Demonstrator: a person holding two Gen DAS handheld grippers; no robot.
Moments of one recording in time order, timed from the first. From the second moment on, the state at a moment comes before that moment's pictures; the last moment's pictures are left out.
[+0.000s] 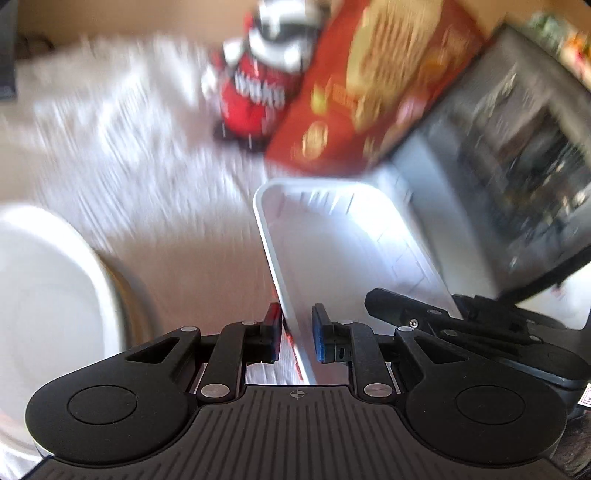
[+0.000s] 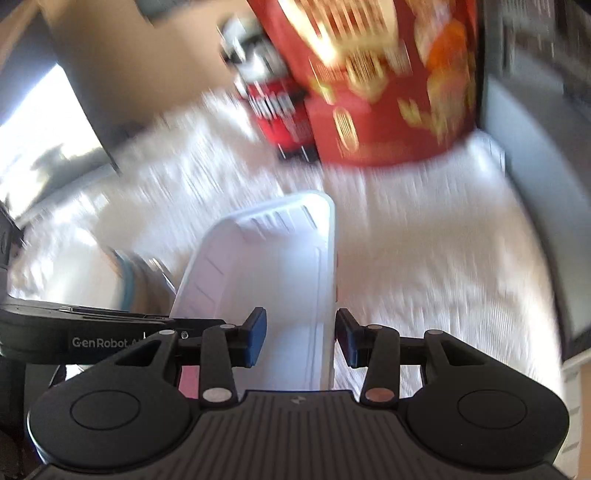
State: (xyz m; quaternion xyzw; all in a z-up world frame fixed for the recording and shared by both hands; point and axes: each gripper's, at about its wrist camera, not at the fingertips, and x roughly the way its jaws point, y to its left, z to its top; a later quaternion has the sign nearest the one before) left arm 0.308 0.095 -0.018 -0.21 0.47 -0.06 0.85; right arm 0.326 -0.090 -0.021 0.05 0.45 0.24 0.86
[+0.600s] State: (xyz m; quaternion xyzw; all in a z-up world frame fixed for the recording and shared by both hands) left arm 0.217 0.244 -0.011 -0.27 0.47 0.05 0.84; right arm 0.273 0.075 0.008 0.01 0.44 0.37 0.82
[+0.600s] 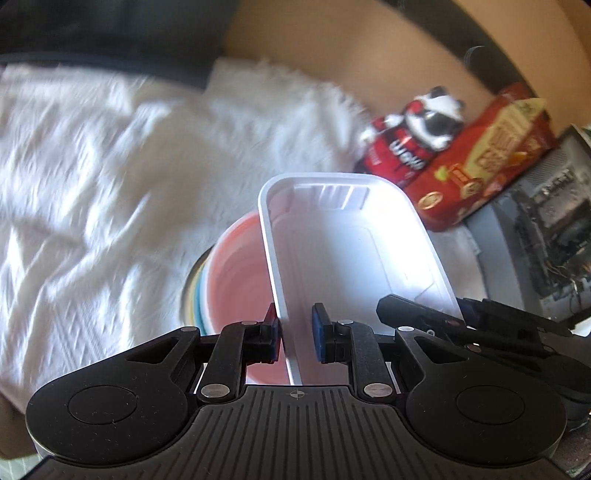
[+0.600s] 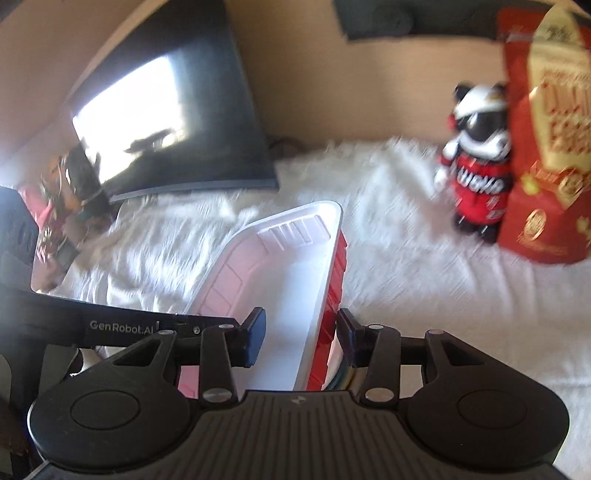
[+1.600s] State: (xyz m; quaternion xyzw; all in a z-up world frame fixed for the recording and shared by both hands) left arm 0.252 0.268 -0.012 -0.30 0.47 0.01 0.83; right arm 0.300 0.091 -0.023 0.01 0.49 0.32 0.81
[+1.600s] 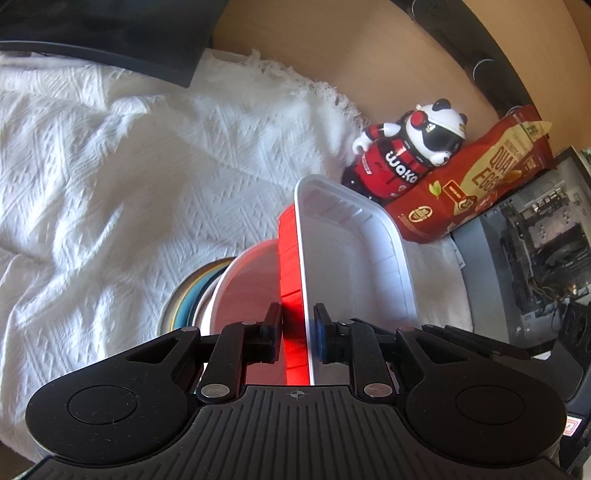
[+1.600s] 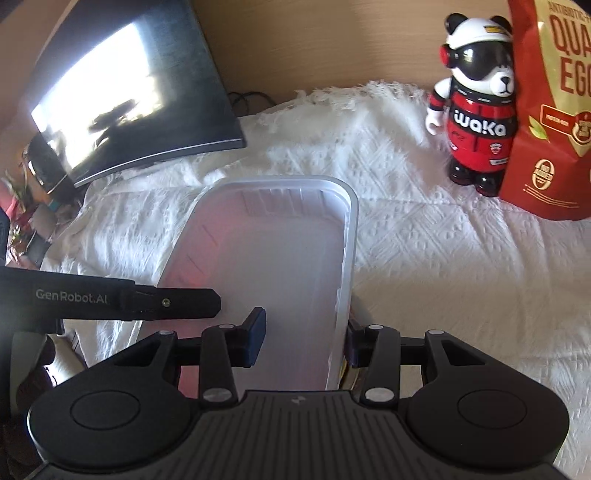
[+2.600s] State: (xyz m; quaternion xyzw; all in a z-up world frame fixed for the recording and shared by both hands) left arm 0.235 0.287 -0.022 -0.30 0.48 0.03 0.83; right arm 0.281 0.105 -0.015 0.00 0.48 0.36 0.80
